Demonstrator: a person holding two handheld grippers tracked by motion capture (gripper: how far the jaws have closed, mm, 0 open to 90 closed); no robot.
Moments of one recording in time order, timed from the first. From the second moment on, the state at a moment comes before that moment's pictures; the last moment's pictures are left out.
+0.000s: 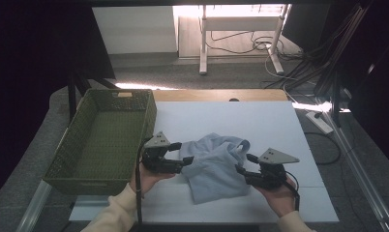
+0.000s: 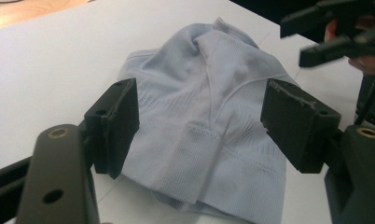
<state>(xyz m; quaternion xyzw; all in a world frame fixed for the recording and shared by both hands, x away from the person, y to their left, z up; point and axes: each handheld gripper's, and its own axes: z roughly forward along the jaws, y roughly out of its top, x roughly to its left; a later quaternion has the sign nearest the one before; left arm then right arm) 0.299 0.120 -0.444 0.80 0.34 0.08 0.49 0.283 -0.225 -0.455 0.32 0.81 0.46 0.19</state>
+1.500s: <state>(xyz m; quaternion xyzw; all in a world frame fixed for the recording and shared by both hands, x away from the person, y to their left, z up) 0.298 0.120 -0.444 0.80 0.34 0.09 0.48 0.263 -0.112 -0.523 0.17 0.92 0.32 0.11</state>
